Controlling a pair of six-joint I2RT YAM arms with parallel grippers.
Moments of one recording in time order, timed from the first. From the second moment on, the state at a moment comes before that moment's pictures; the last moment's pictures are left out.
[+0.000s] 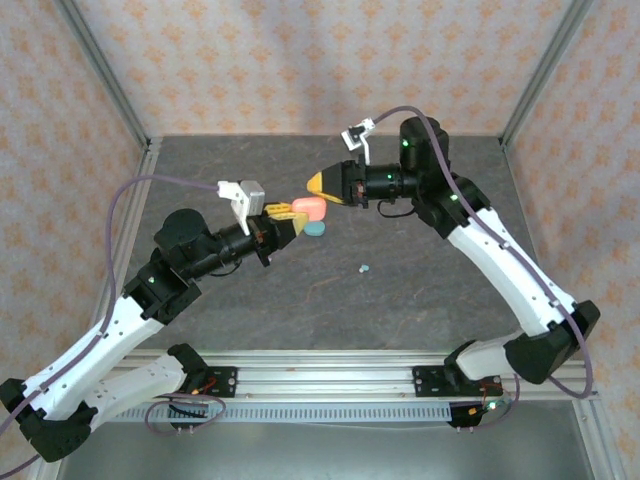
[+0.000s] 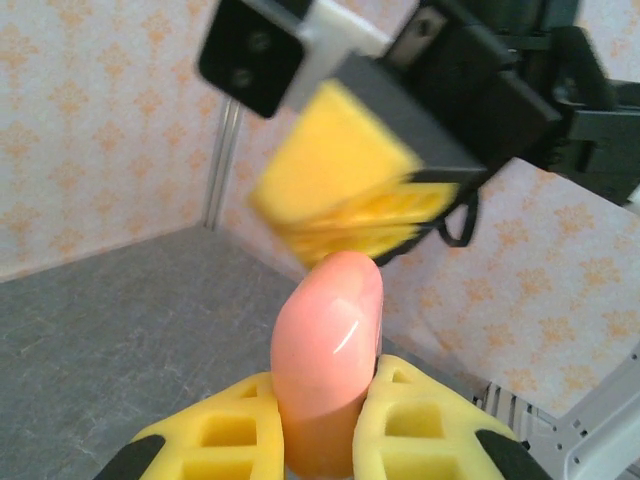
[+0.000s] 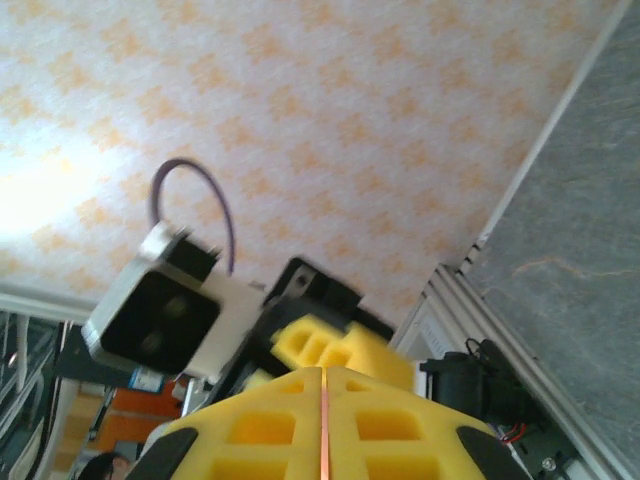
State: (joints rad) left arm -0.66 0.86 0.97 -0.10 0.30 -0.31; right arm 0.59 1.36 1.54 -0.38 -0.95 0.97
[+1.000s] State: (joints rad) left arm -0.19 1.40 0.89 -0.22 0.29 -0.63; right arm 0.54 1.88 1.71 -0.88 -0.32 0.29
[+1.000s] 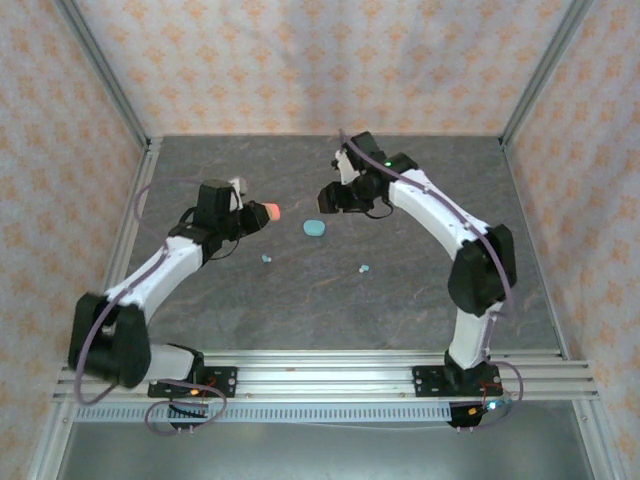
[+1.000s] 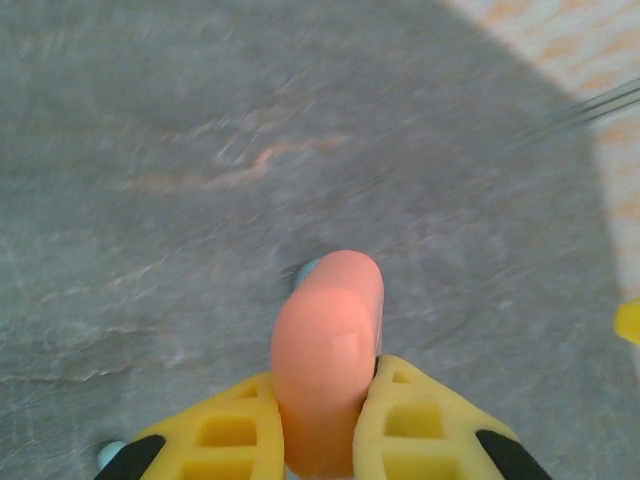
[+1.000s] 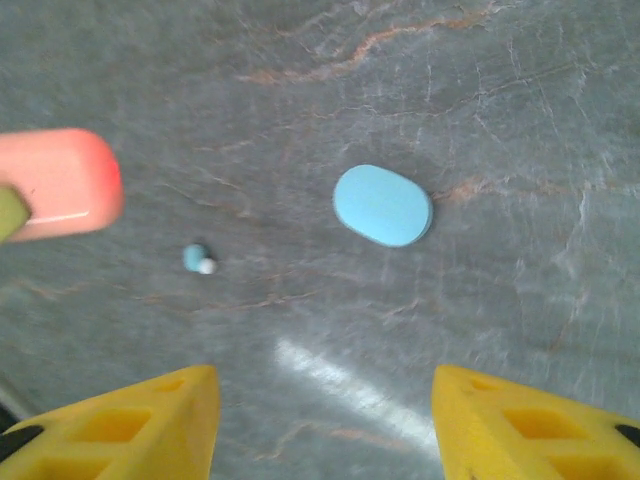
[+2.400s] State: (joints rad) left arm -0.15 1.79 1.28 -0.57 0.40 -0.47; right arm 0.60 2.31 1.89 -0.84 -0.29 -0.44
